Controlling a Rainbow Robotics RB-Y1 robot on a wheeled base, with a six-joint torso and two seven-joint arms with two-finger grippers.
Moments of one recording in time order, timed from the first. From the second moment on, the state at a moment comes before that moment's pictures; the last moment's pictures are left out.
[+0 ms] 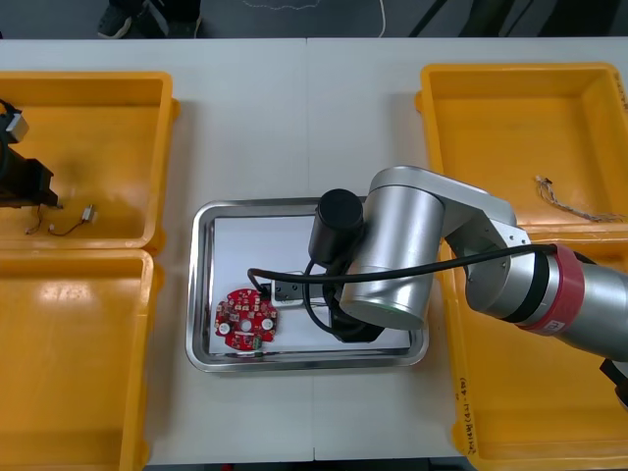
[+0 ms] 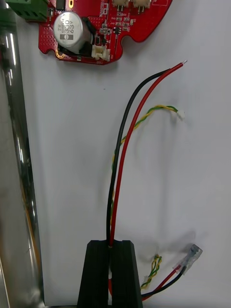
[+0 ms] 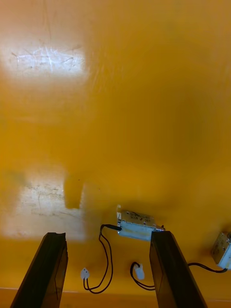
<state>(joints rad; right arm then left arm) -0.83 -0.52 0.96 -1.93 -0.69 1.63 1.88 -0.74 0.93 -0.23 -1.03 0.91 1.34 -1.54</state>
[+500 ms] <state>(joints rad) -0.84 -0.51 1.01 -1.87 -0.69 1.58 1.88 -0.78 0.88 -0.23 -0.94 0.94 1.33 -1.54</state>
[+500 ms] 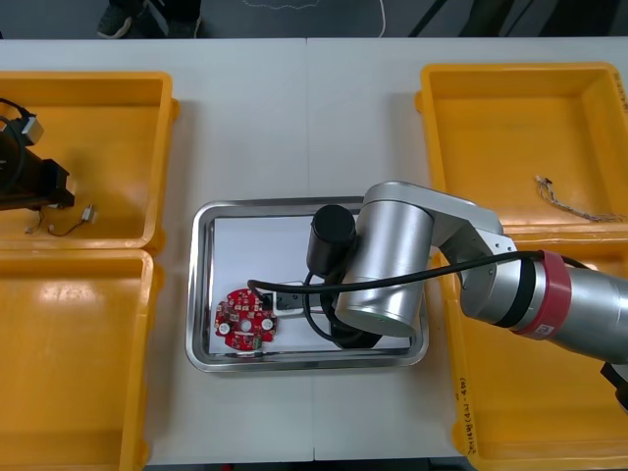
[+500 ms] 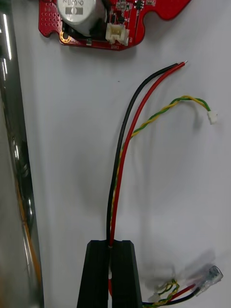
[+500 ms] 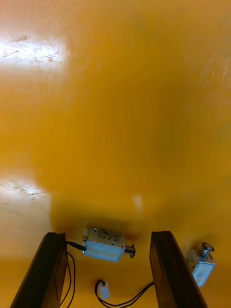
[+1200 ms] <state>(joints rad) -0.84 -0.51 1.01 -1.86 -0.69 1.58 1.88 -0.78 0.86 -0.23 -0.93 0.92 1.32 -1.54</state>
